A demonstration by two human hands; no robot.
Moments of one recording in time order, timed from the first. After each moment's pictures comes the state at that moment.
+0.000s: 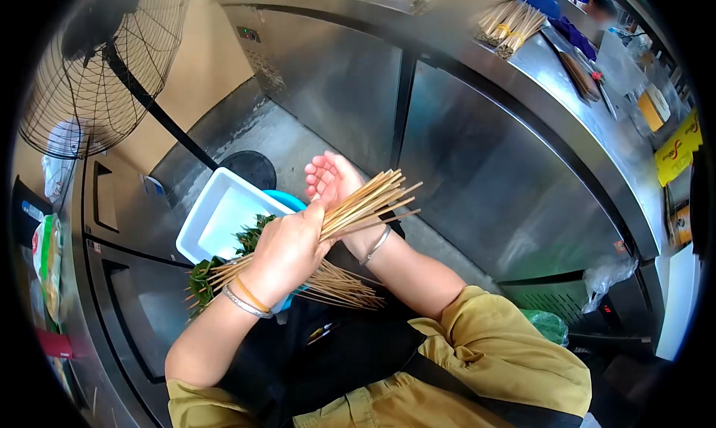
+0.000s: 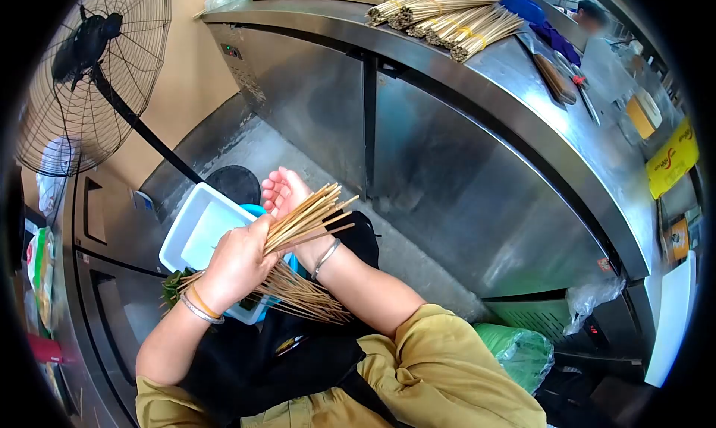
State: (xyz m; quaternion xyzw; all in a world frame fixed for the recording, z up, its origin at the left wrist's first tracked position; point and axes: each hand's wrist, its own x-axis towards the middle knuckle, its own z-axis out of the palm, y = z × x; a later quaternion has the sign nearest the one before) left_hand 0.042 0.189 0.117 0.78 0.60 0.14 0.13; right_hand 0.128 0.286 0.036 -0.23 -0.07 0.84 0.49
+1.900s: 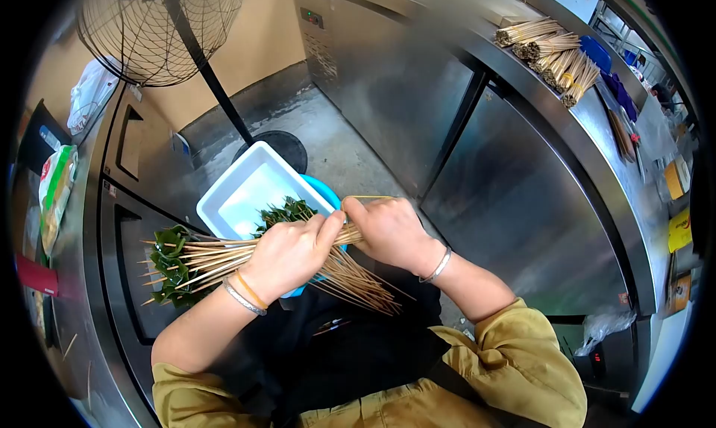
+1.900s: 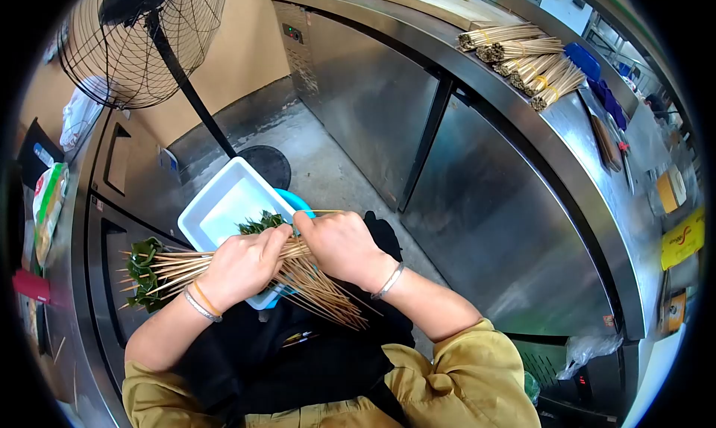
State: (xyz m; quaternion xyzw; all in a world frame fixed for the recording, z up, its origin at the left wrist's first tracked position) left_hand -0.013 0.150 0.101 0.84 0.54 0.09 -0.08; right_hand 0.160 0.248 0.065 -0.23 -0.95 0.10 0.21
